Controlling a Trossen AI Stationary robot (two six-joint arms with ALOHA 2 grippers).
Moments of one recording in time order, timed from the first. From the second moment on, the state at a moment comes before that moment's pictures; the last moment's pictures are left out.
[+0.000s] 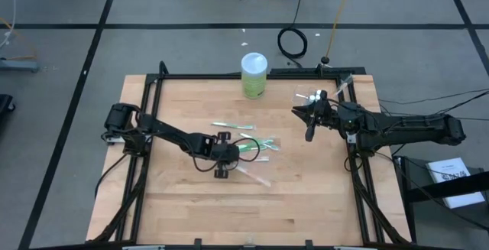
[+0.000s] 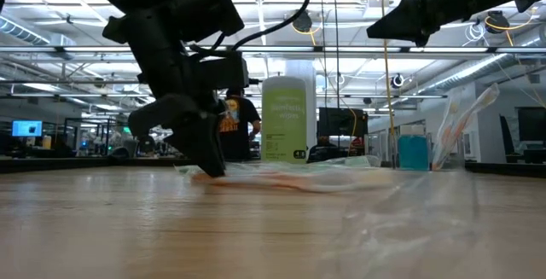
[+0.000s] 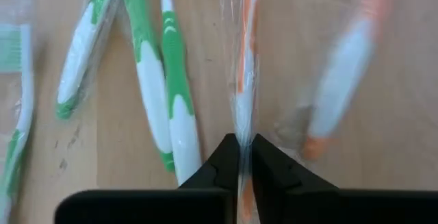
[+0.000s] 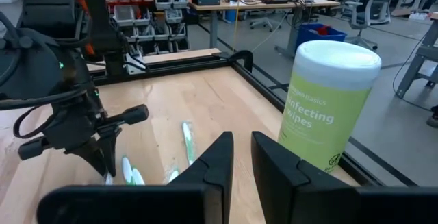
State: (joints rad) left arm -0.14 1.79 0.93 -0.21 -0.17 0.02; right arm -0.10 0.73 0.49 0.07 0.29 0.04
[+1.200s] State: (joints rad) left arm 0.22 1.48 0.69 0.71 0.31 0.22; right arm -0.11 1.11 0.36 0.86 0.13 -0.06
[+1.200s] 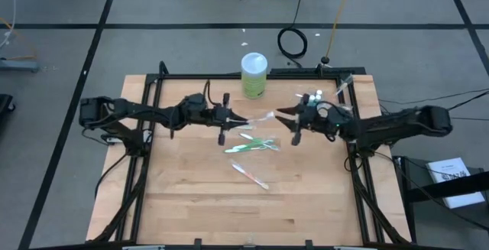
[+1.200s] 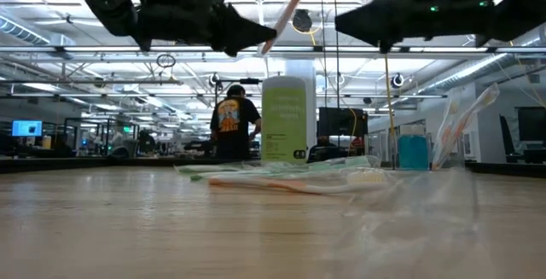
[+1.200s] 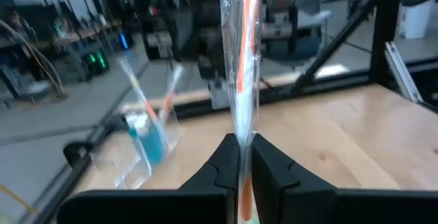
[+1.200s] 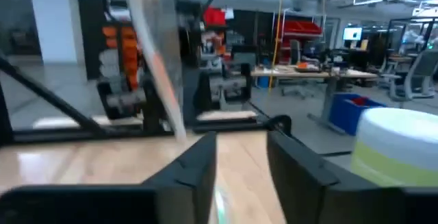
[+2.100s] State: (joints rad) left arm 0.29 1.61 0.69 0.89 0.31 0.17; right arm -0.11 1.38 0.54 1.14 0.00 -0.07
